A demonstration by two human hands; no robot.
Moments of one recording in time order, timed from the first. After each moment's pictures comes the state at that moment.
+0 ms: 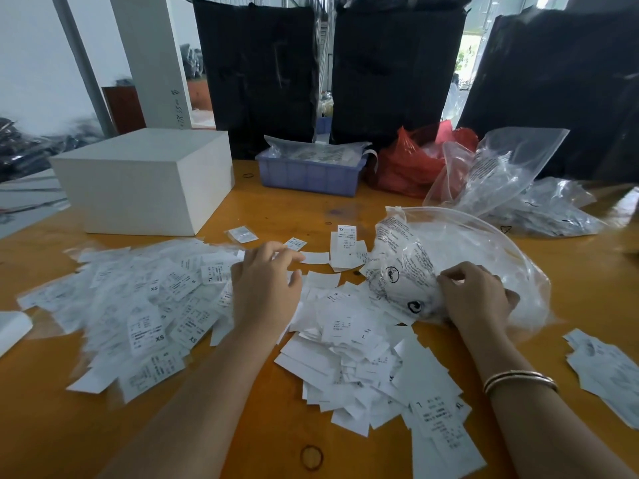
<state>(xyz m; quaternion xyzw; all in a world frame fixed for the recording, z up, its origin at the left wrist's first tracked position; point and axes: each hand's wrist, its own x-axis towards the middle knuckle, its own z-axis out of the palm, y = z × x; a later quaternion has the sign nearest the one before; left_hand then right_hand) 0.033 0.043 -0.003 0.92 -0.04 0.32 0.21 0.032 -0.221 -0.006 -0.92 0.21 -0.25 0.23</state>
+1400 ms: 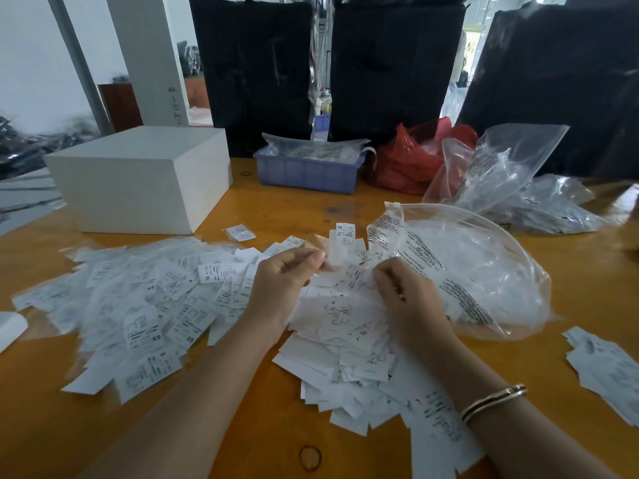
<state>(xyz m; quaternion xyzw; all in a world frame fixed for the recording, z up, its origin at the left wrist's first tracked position) 0.024 0.025 0.009 0.71 -0.06 0.10 0.69 0.008 -0.155 -0.002 -0.89 -0.11 -0.21 0.40</state>
